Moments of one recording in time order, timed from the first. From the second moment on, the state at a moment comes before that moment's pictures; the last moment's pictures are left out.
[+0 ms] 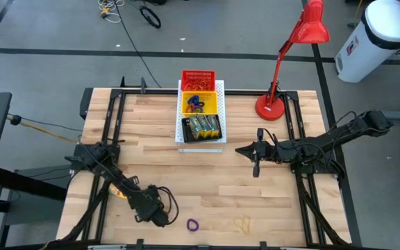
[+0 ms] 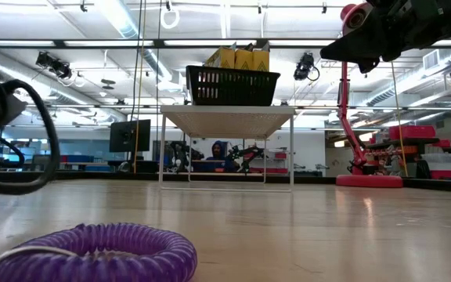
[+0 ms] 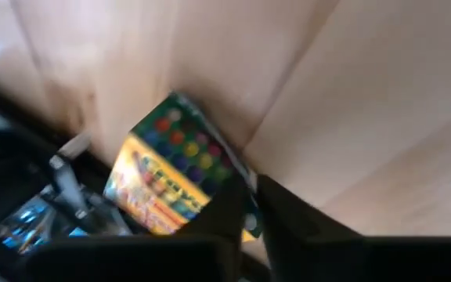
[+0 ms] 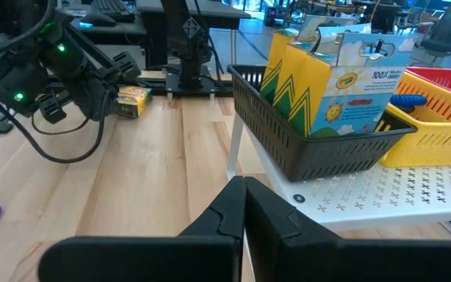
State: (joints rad) left arm -0.74 2.08 1.29 -1.34 0.14 -1.11; right arm 0.31 0.94 0.40 0.30 0.46 0.02
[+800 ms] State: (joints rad) left arm -0.91 1.84 1.39 -1.57 -0.12 -1.37; right arm 0.31 0.94 0.40 0.30 0.46 0.02
